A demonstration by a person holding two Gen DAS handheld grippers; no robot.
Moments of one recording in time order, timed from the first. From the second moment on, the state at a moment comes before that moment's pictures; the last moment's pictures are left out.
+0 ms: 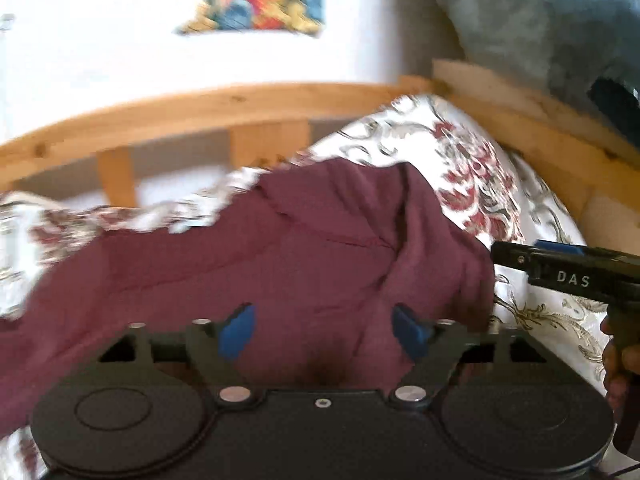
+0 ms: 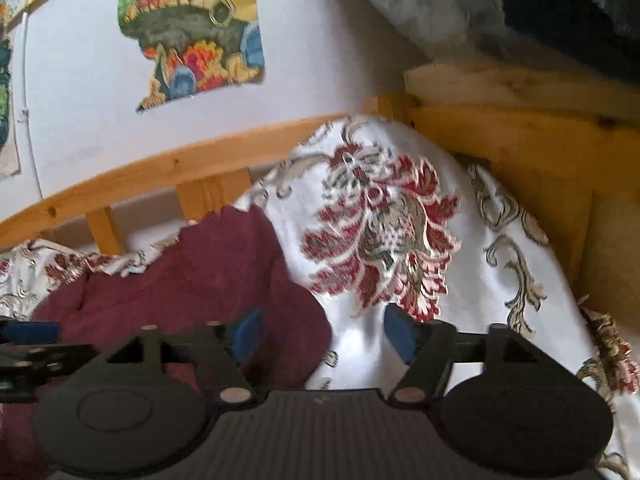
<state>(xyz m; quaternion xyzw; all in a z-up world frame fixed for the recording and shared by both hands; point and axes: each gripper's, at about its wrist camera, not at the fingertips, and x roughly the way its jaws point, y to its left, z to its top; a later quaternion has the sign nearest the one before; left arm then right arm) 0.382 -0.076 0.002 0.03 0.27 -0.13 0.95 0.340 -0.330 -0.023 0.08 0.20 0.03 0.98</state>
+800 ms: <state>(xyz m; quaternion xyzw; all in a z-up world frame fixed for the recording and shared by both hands) 0.142 0.276 0.016 -0.18 0.18 0.33 0.91 0.206 -0.177 0.014 -0.06 0.11 0.14 0.98</state>
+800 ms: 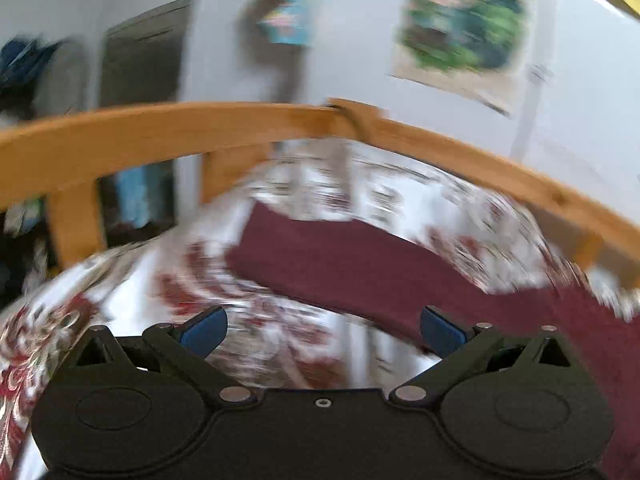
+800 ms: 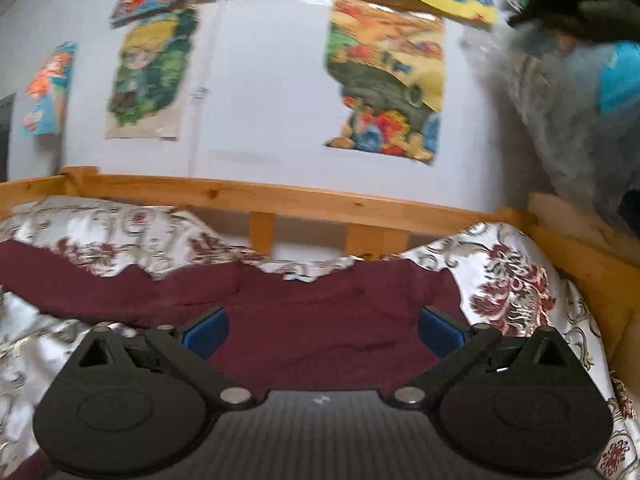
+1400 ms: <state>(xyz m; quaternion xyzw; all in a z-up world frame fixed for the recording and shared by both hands) 0.176 0.350 -0.009 -0.32 0.12 0.37 0.87 0.188 -0.174 -0.032 -0.01 0.19 0.14 0.97</state>
